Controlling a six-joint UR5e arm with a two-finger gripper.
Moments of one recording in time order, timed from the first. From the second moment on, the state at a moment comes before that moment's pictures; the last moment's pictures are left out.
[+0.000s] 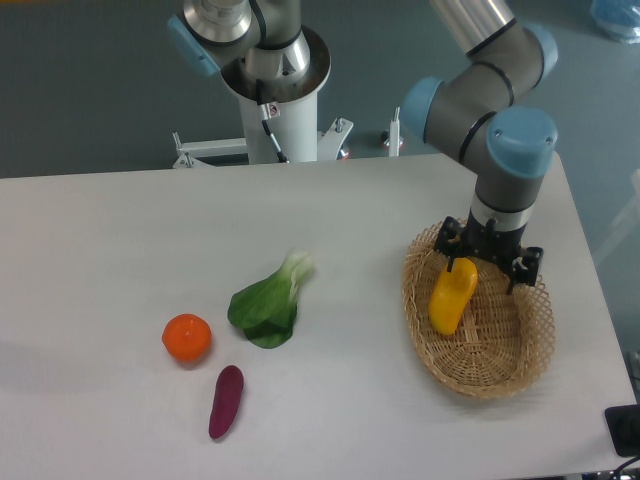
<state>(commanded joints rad) 2.74 -1.95 -1.63 -0.97 1.51 1.29</state>
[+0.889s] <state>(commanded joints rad) 2.78 -1.88 -1.50 -1.22 1.52 1.43</state>
